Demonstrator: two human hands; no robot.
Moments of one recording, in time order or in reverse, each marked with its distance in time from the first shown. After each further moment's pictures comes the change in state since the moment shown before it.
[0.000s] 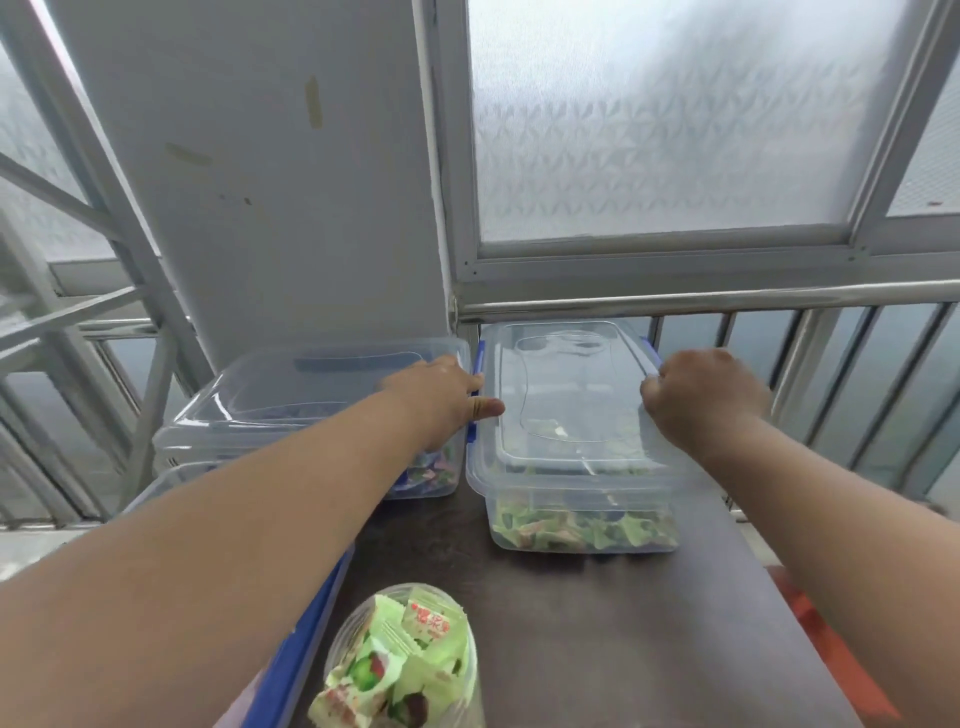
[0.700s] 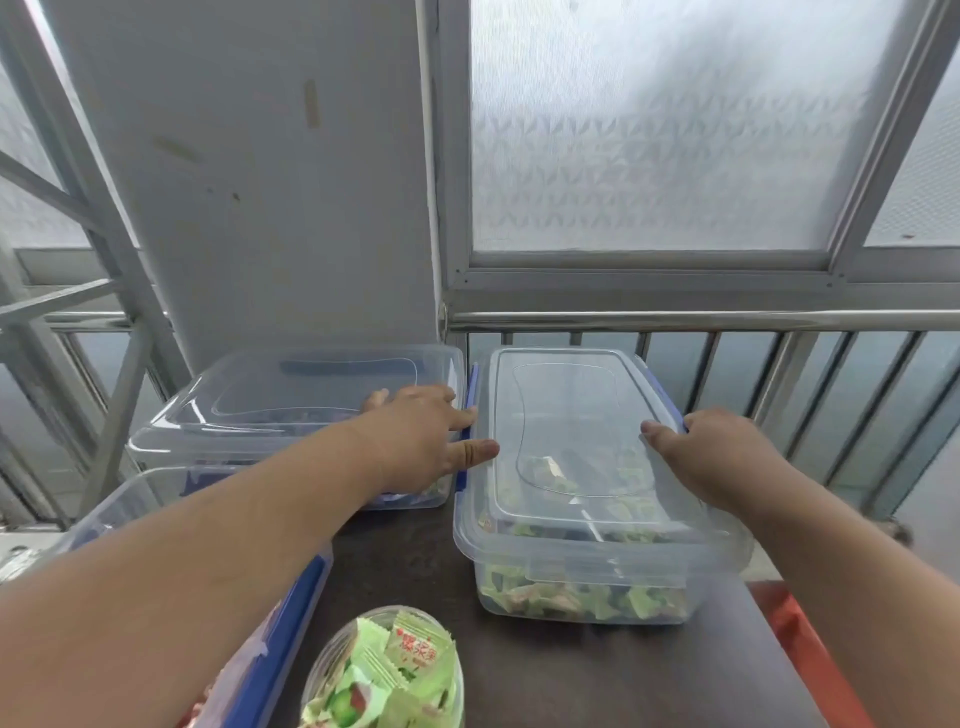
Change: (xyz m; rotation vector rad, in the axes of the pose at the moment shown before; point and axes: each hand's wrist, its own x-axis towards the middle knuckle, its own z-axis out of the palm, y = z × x) left_hand -0.034 -0.002 0.011 -0.083 0.053 0.085; right_hand -0.020 0.032 0.009 0.194 -0.297 0.139
